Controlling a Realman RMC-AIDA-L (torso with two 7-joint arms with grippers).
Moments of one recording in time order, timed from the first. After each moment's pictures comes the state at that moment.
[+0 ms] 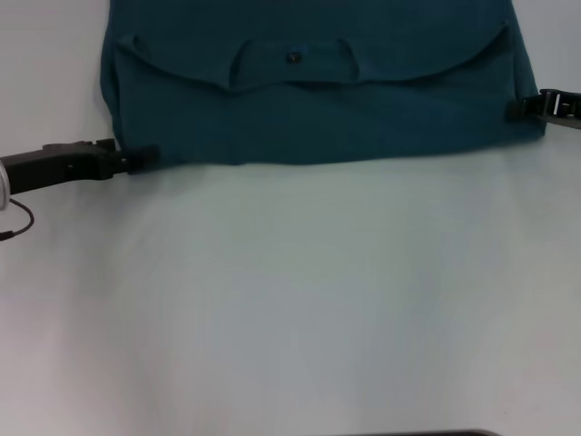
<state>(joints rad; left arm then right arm) -0.47 -2.12 -2.46 -0.71 -1.00 1.19 -1.83 0.60 1.94 -0.52 -0.51 -2.30 -1.14 2.12</state>
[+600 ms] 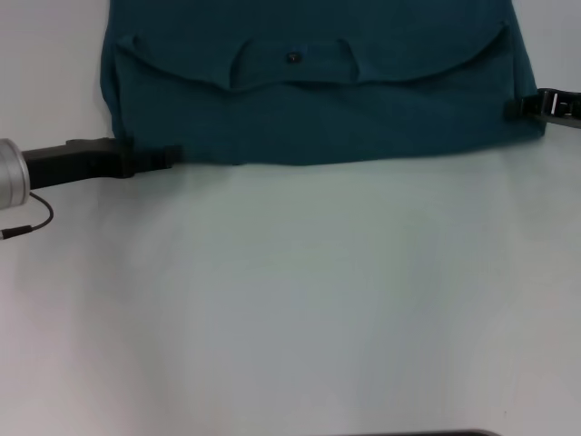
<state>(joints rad) -0.50 -2.13 -2.43 -0.71 -1.01 1.21 -1.84 0.60 1.95 -0.53 -0.51 -2.30 -1.14 2.12</state>
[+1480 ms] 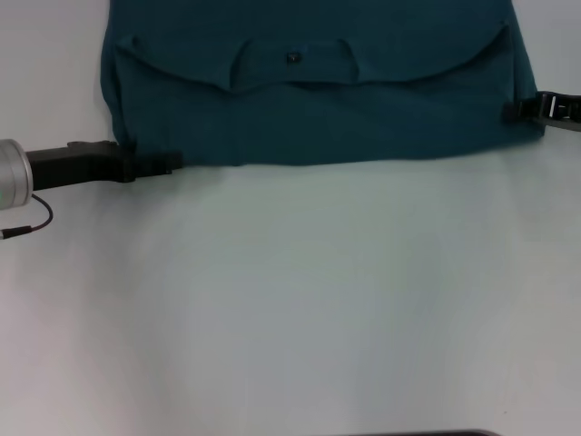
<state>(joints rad) -0.50 -2.12 -2.40 -0.71 -0.98 1.19 -1.84 0.60 1.95 -0.53 -0.51 -2.30 -1.13 2.12</state>
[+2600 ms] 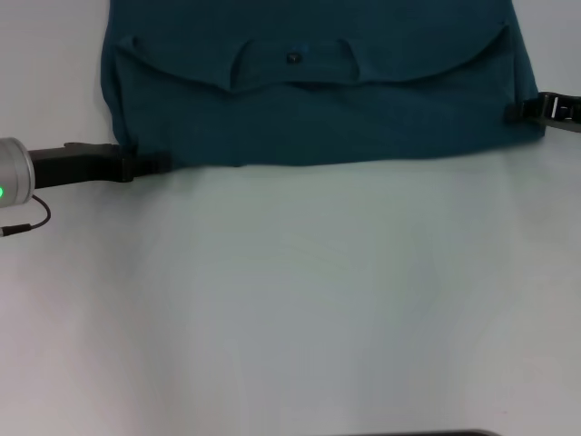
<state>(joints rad) -0.51 -2.12 -2.37 -0.71 -0.95 1.14 -1.88 0.59 1.95 -0.52 -0.51 -2.30 -1.14 2.12</state>
